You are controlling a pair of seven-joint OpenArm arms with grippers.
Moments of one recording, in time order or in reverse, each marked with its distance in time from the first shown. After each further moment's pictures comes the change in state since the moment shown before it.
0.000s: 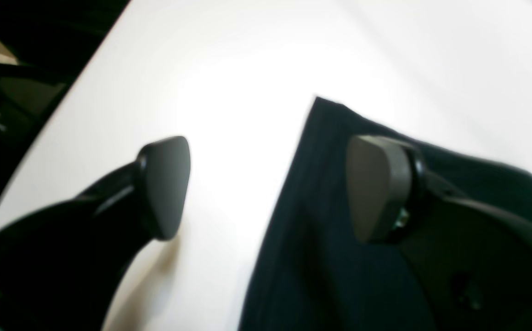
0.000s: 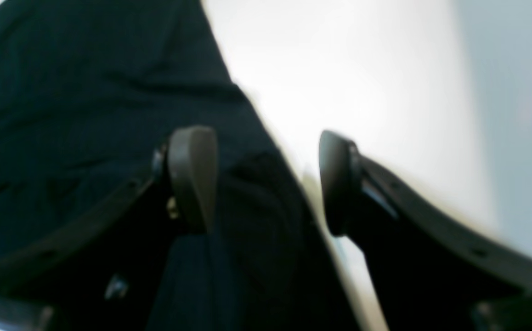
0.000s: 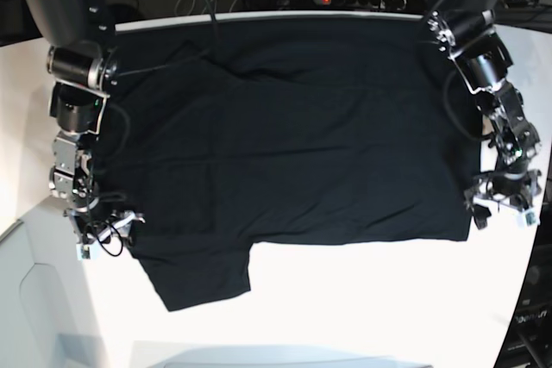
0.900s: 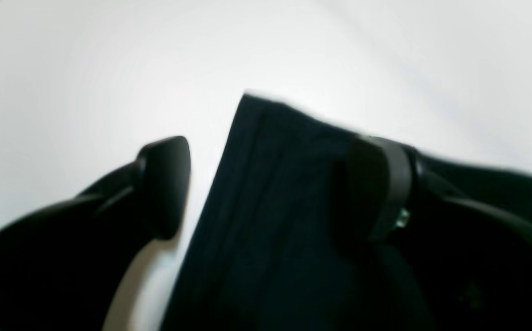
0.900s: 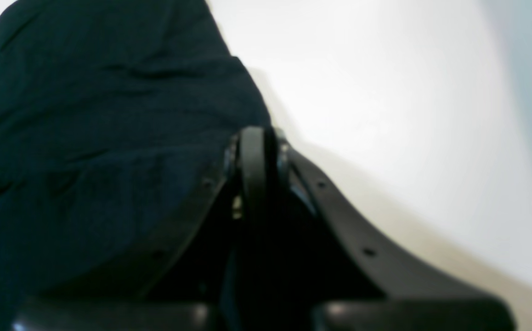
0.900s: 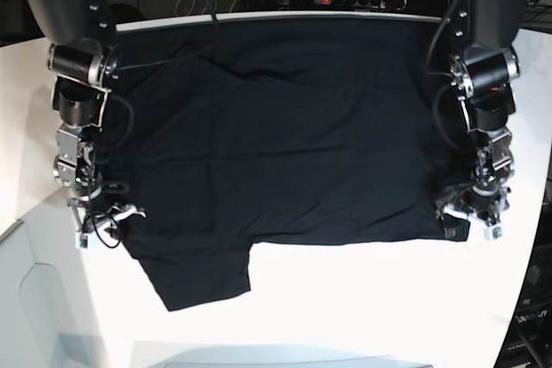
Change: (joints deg) left arm -15.8 -3.7 16.6 -37.7 0.1 0.0 -18.9; right arm -2.0 0.0 0.2 -4.0 2.4 -0.2 6.0
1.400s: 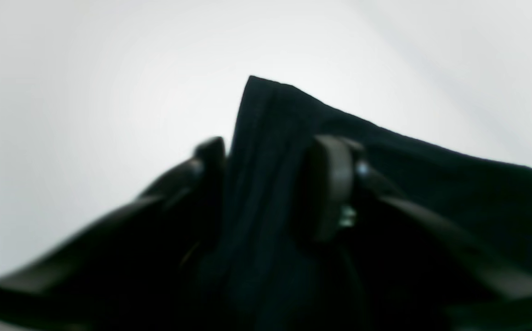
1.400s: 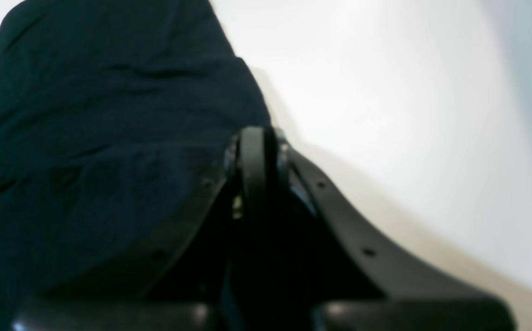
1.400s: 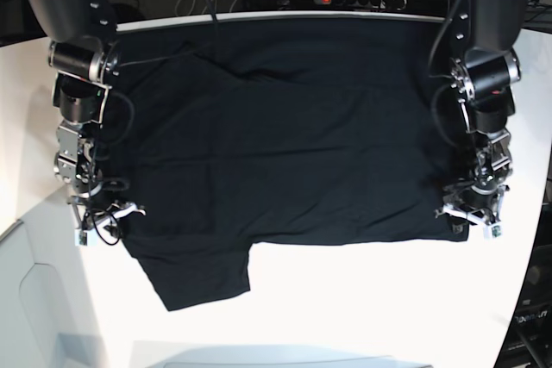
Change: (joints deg) left arm -0.5 0.2 0.0 -1.3 -0.2 0.1 -0.8; right arm -0.5 0.0 0.0 0.0 0.2 0.0 0.7
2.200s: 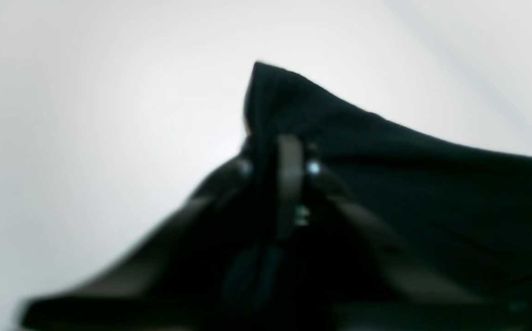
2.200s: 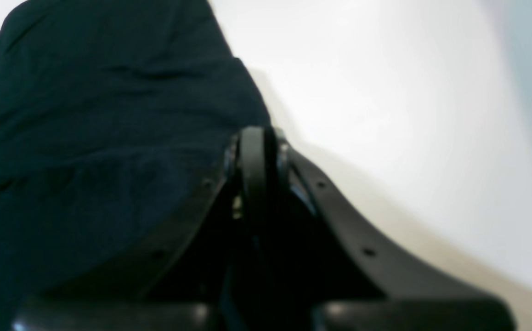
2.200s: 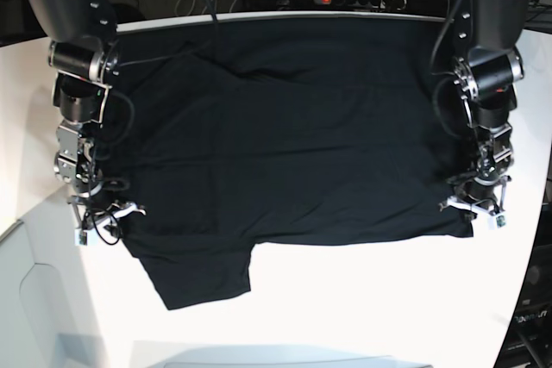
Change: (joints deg) left arm 0.7 -1.0 -0.3 -4.2 -1.3 0.0 -3.5; right arm -0.2 0.0 0.0 0.0 0.2 0.0 0.1
